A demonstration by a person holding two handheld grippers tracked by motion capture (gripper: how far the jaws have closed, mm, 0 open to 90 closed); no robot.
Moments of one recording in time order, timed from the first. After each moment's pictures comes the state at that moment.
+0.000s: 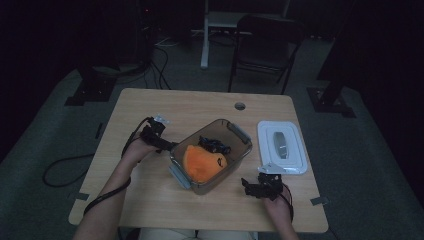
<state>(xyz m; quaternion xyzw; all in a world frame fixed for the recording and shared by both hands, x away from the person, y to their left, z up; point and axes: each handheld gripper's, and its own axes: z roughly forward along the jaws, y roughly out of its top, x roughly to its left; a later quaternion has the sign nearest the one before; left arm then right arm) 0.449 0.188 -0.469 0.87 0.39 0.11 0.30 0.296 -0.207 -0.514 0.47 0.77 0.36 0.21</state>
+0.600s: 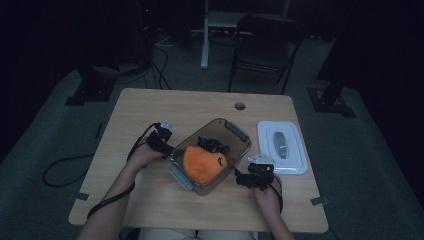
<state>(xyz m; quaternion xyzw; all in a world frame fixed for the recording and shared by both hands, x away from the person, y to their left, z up) 0.433 0.170 -0.479 0.88 0.36 0.09 0.30 0.320 -0.179 -0.504 0.48 0.76 0.35 0.24</state>
